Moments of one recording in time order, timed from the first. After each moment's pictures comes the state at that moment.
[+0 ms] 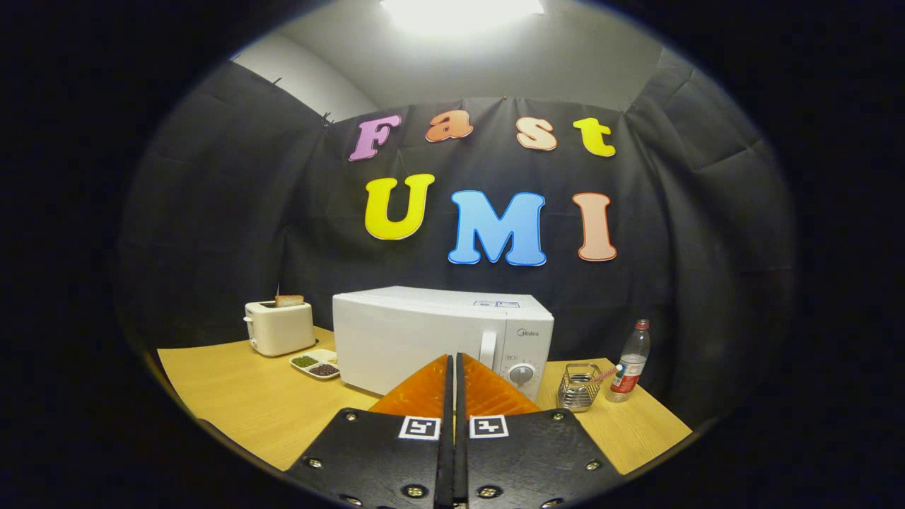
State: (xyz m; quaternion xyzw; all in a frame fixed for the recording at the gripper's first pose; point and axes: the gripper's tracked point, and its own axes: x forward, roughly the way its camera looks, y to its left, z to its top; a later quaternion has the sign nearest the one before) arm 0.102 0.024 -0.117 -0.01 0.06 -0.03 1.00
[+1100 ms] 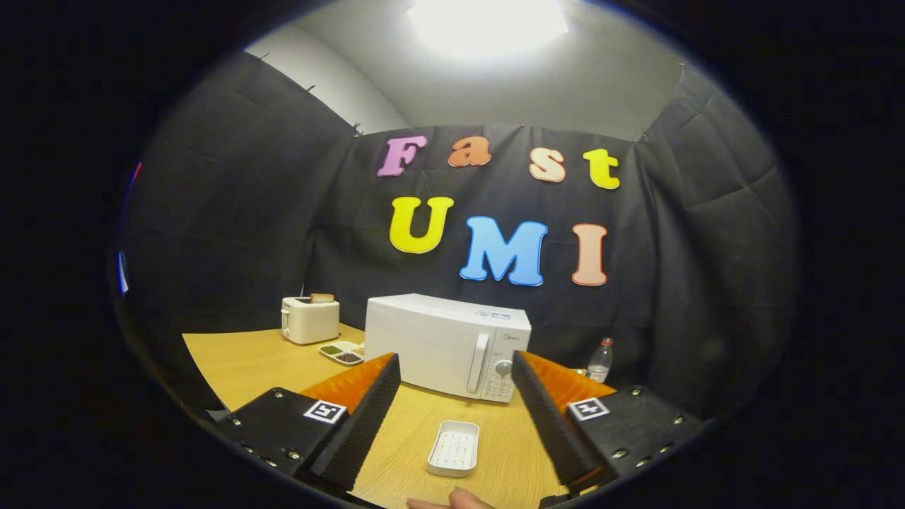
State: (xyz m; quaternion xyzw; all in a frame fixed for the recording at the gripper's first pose) arm -0.021 0.039 -0.070 -0.07 0.03 0.00 1.00
